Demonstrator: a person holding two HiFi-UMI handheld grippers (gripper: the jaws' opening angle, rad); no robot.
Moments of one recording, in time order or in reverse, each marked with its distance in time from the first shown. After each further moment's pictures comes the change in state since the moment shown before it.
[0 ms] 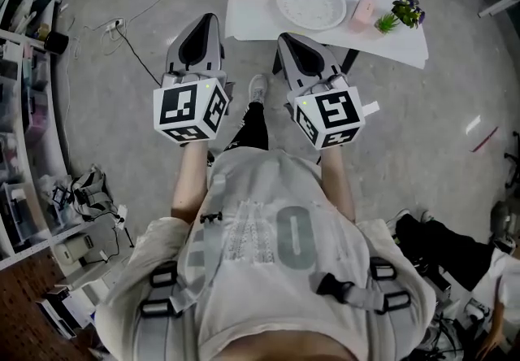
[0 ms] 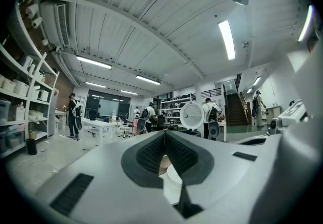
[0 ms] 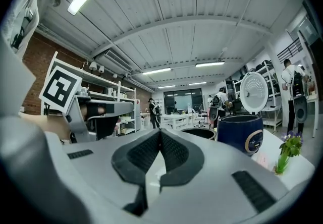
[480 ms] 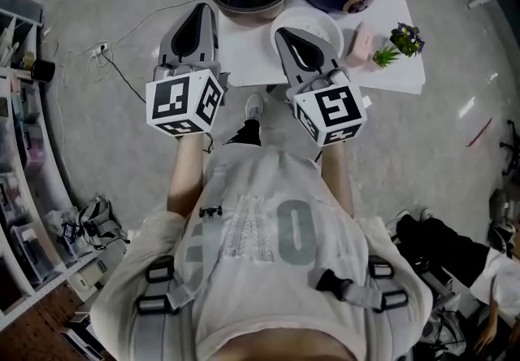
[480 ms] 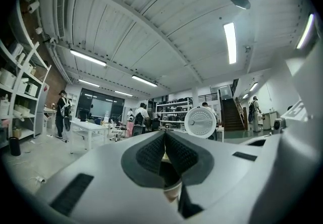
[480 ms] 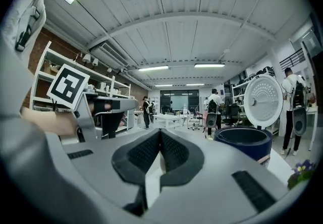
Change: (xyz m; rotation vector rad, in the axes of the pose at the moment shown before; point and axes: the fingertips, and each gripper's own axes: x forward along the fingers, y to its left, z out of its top) left arm 0.165 0.060 0.022 -0.023 -0.032 -0.071; right arm 0.125 -0.089 0.037 -0.060 0.024 -0.046
